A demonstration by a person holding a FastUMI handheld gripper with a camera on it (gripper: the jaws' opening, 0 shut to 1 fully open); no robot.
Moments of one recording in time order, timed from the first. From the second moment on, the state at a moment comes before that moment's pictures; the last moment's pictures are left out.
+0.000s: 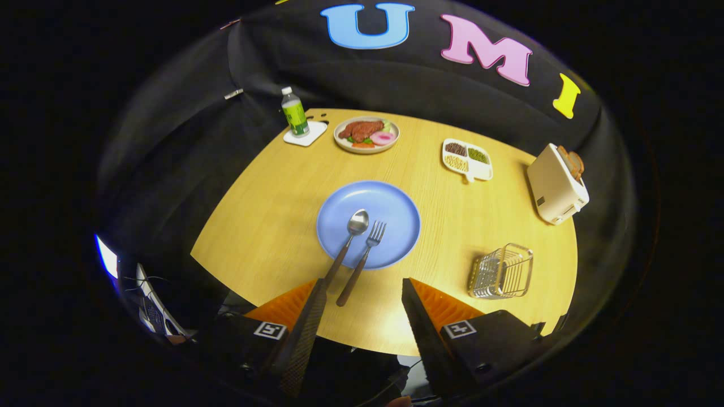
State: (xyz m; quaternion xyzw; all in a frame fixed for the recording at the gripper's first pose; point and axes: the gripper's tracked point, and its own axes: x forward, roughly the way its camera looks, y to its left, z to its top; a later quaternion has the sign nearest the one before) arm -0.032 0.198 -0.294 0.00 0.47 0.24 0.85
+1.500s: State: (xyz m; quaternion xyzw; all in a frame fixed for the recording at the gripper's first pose) arm 0.012 0.199 -0.373 0.12 0.55 0.16 0.81
